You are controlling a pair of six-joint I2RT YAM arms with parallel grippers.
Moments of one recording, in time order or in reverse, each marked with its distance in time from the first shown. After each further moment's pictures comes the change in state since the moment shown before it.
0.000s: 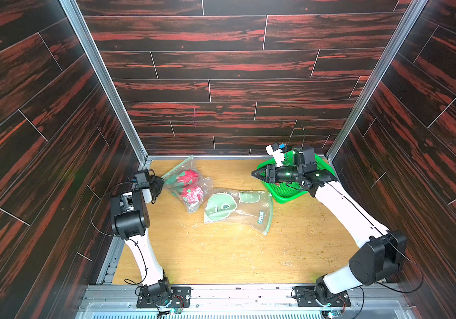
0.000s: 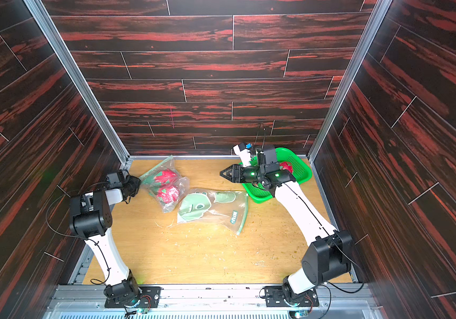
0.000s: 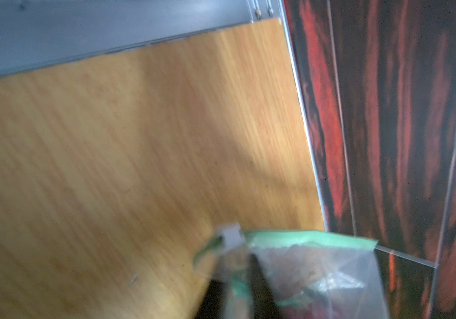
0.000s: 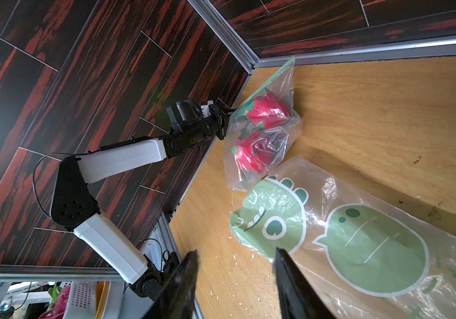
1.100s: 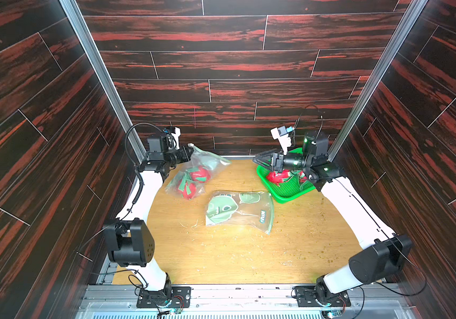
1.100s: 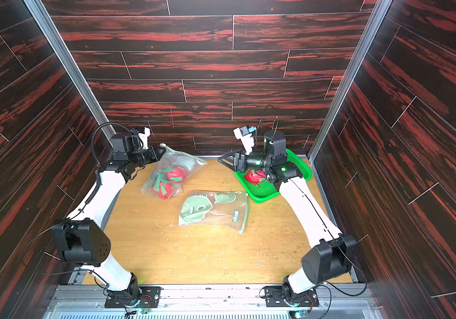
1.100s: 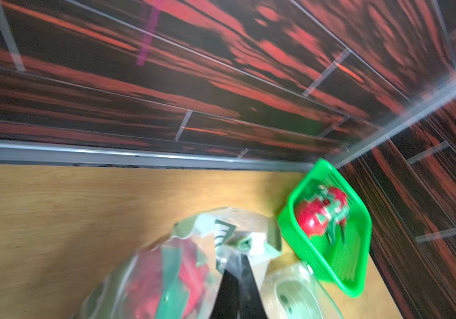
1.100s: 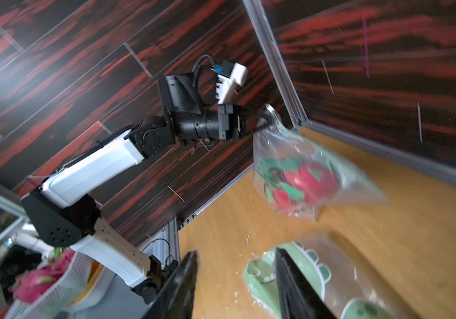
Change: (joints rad) left arm -0.336 -0.437 0.329 -0.549 0.268 0.687; right arm -0.033 0.023 0.161 0.183 -0.221 -0.125
